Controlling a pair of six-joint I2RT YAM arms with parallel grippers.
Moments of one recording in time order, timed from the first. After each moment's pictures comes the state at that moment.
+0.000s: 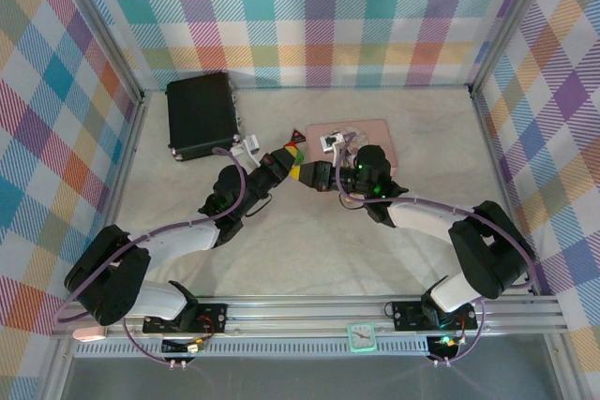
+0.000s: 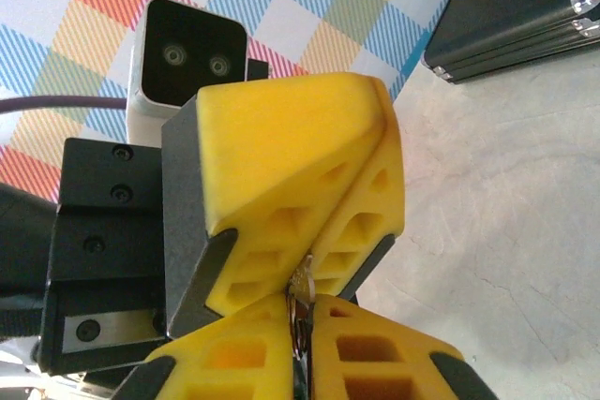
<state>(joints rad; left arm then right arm) -0.67 1.35 0.60 0.79 0.04 -1.14 0.62 1.51 0.74 0.70 -0.71 0.93</state>
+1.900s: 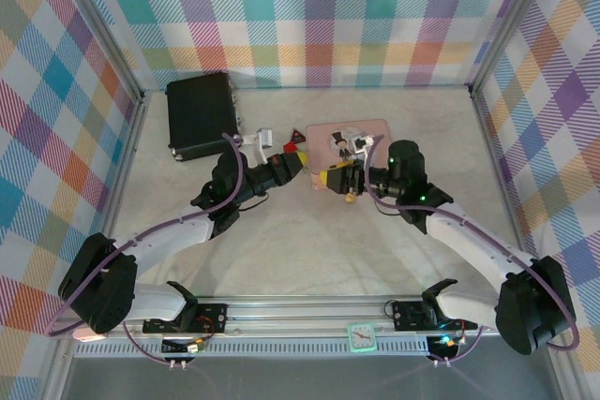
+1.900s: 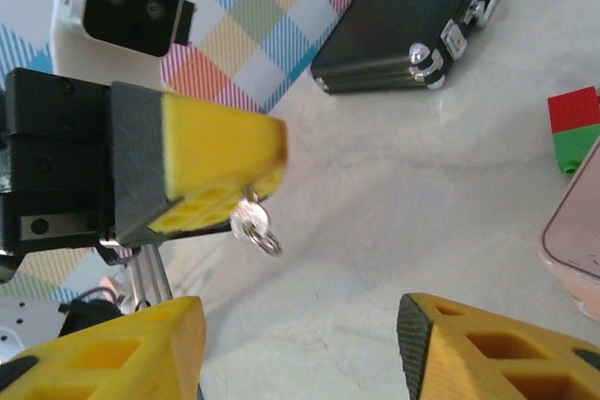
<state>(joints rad) -0.62 1.30 0.71 0.53 0.31 -0.94 0.50 1.16 0.72 0.15 -0.65 0.52</state>
